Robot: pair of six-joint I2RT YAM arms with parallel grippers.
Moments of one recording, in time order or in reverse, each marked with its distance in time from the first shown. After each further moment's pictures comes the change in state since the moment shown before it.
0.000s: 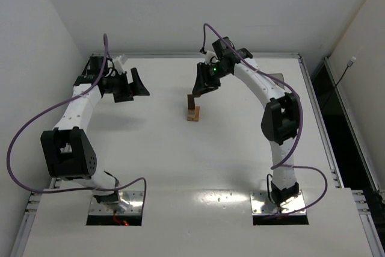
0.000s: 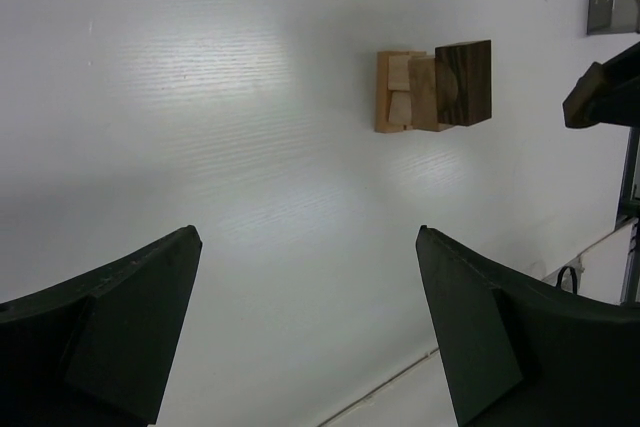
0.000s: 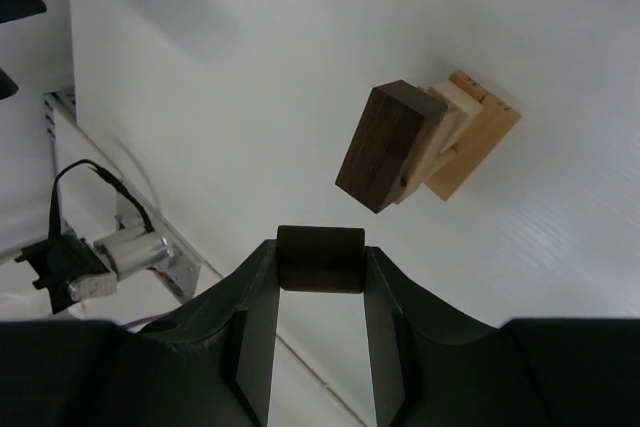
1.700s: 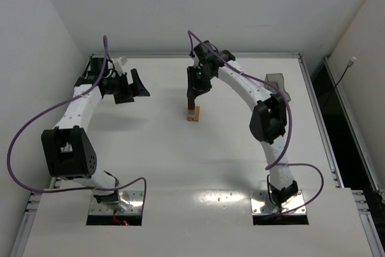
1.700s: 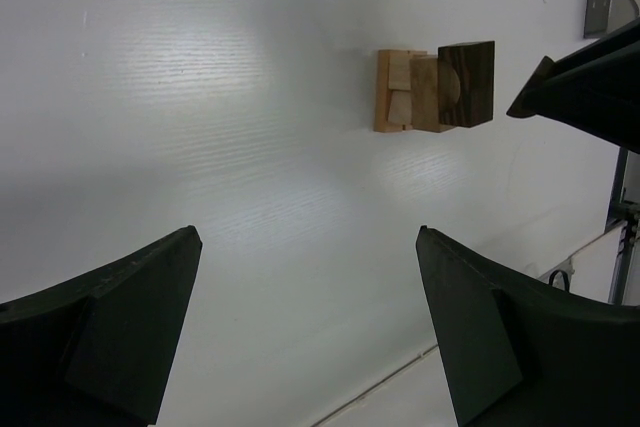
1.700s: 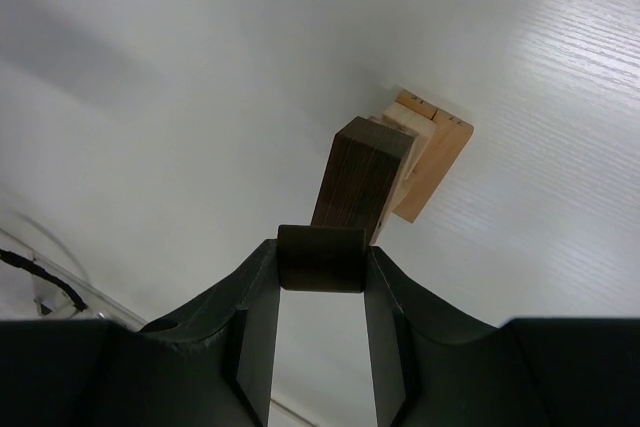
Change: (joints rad) left arm 0.005 -0.001 -0.024 0.014 0.005 -0.021; right arm 0.127 0.111 0.166 -0.095 0.349 0.091
